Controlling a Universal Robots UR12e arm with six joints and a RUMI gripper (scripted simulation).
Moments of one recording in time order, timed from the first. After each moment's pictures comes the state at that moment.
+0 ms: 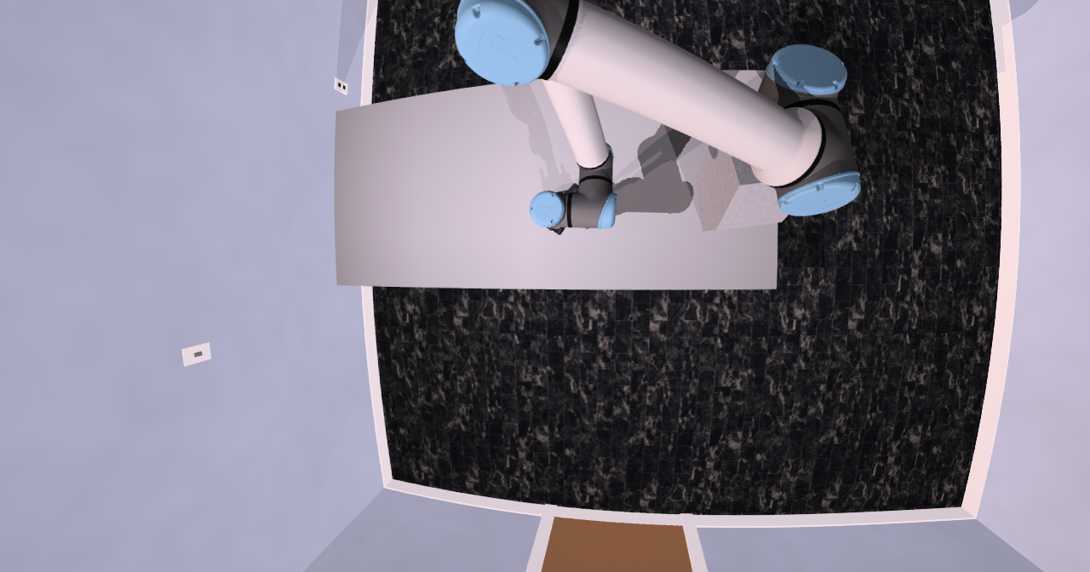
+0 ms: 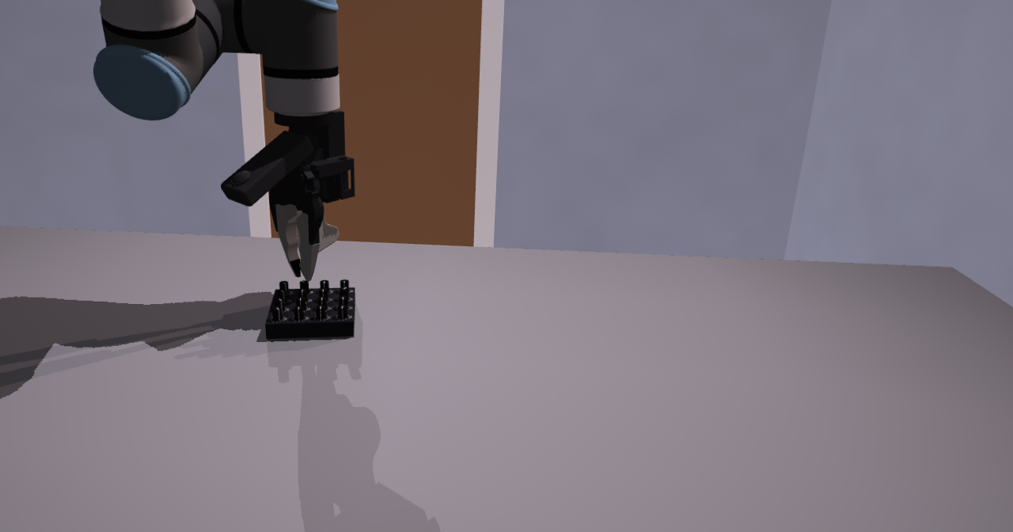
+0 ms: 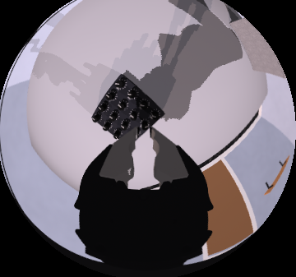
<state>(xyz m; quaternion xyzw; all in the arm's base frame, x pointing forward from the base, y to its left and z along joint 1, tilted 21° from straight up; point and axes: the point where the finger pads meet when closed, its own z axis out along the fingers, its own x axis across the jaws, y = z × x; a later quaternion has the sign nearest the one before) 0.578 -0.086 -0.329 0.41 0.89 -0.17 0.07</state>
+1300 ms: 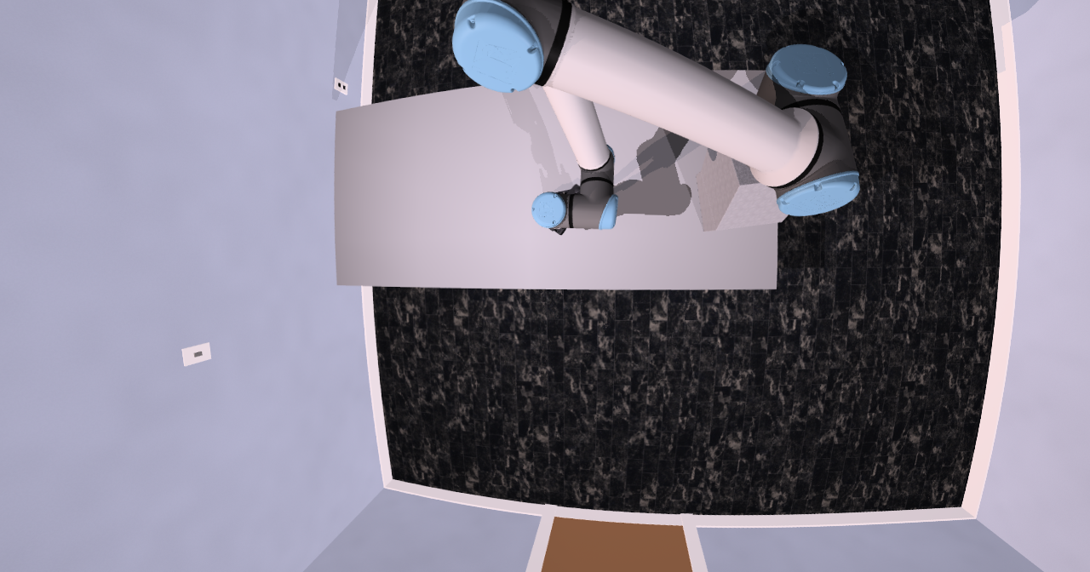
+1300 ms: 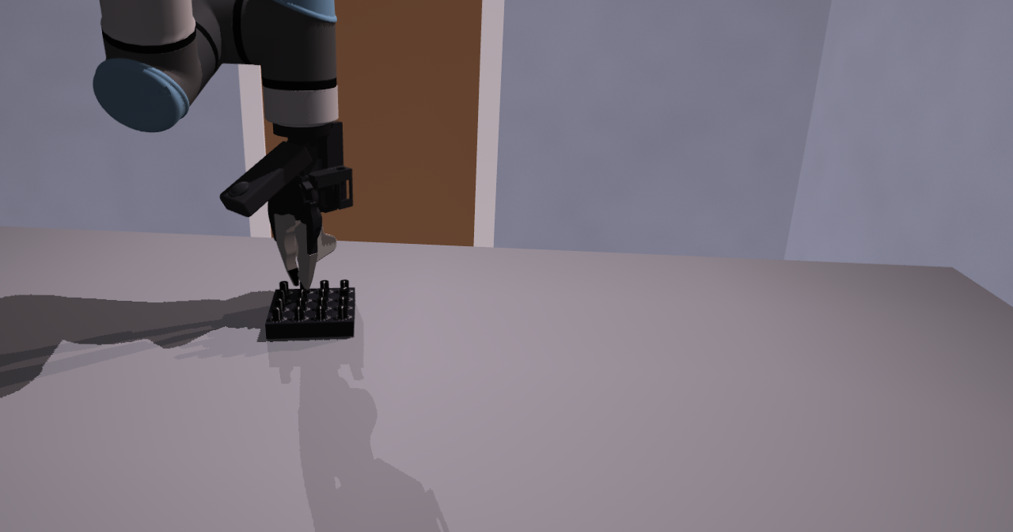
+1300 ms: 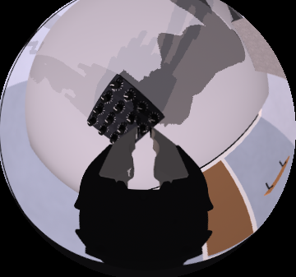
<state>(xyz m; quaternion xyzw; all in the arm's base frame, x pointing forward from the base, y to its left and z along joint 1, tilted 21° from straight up) 0.574 -0.090 -0.342 0.41 0.89 -0.17 0.06</state>
